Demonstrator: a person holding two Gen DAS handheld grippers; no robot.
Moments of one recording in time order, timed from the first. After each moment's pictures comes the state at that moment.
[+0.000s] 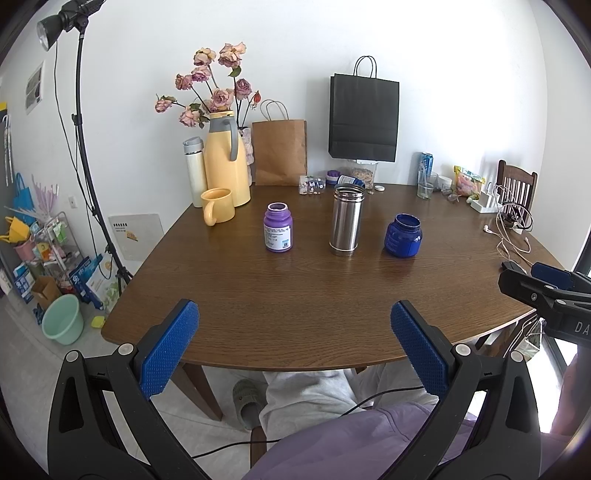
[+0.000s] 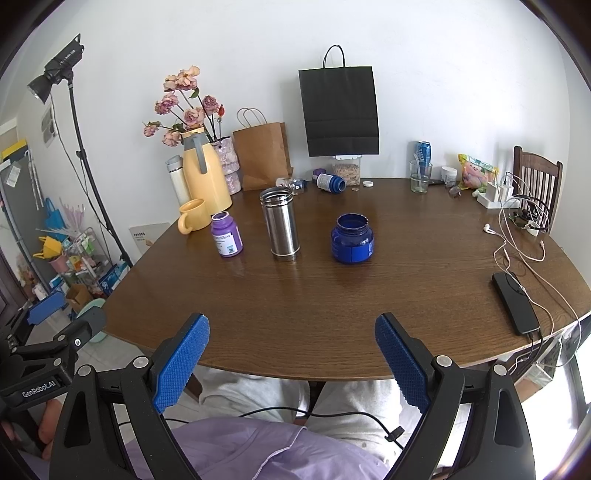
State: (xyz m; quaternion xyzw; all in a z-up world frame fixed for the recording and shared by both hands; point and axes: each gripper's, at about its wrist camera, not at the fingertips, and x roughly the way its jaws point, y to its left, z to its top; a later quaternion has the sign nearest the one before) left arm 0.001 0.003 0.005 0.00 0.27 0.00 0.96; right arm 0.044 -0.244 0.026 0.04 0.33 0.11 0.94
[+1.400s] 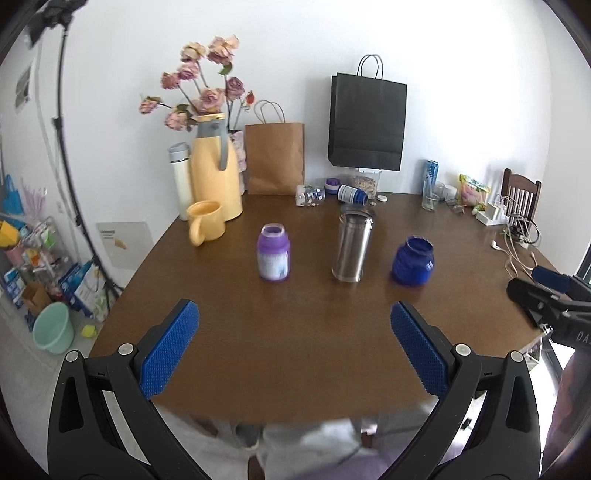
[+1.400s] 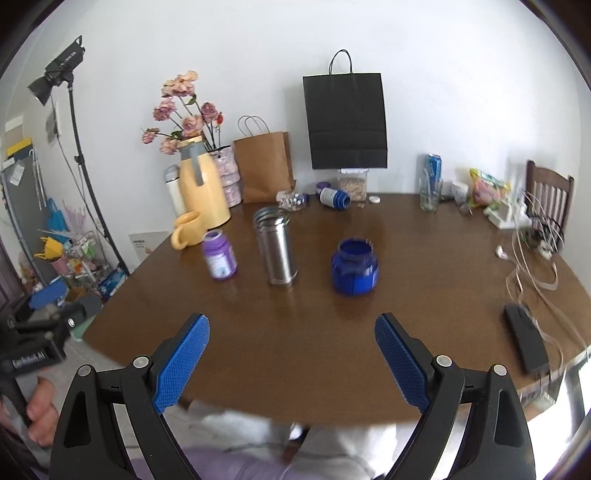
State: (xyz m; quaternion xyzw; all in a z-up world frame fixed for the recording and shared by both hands) left arm 0.099 0.007 0.016 -0.01 0.28 -0.01 0.96; right arm 0.138 -0.258 0.031 0.03 0.31 0.13 0.94
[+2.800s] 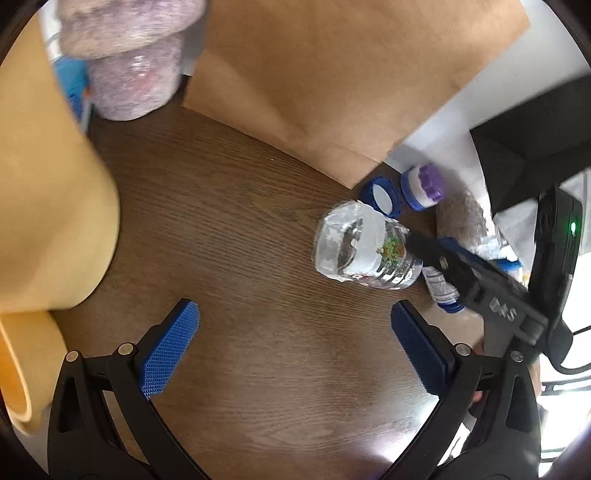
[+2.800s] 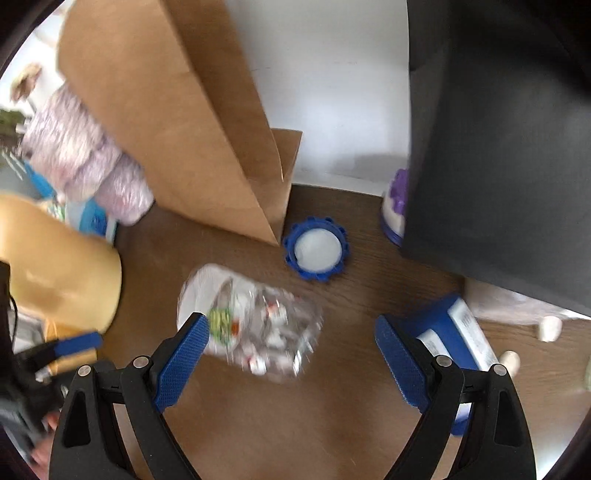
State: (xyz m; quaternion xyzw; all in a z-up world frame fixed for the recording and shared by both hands) left arm 0.709 0.078 -0.116 -0.23 0.59 -0.04 0.77; right arm 0.823 -0.126 -0.123 0.00 0.55 0.22 0.80
